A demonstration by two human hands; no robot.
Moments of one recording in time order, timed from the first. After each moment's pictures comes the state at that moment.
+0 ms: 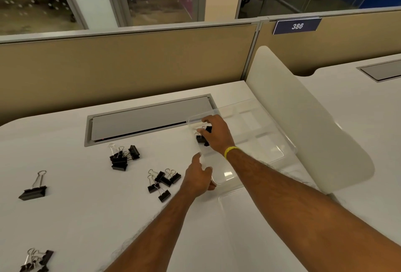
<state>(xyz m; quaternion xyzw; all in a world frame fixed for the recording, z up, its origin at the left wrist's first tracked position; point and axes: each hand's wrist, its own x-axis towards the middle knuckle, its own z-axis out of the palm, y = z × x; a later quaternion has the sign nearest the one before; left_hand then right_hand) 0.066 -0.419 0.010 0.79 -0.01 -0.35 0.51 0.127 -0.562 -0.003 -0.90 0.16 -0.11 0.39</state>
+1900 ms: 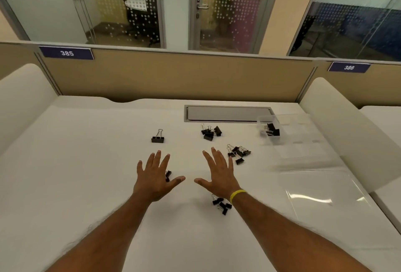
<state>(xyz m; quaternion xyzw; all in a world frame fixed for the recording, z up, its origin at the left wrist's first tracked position) -0.008 -0.007 0.021 0.98 -0.14 -0.07 0.08 -0.039 -0.243 0.007 -0.99 -0.03 0.03 0.14</state>
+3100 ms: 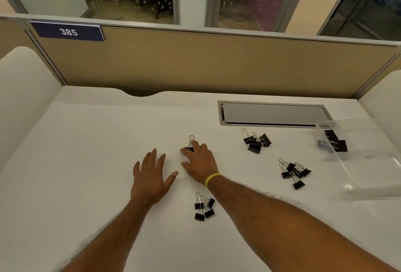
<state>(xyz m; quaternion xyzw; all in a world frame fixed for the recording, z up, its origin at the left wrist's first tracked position) 0.139 0.110 -0.048 0.99 -0.09 -0.04 0.10 0.168 -0.074 -0.042 -0.99 -0.07 0.06 0.10</state>
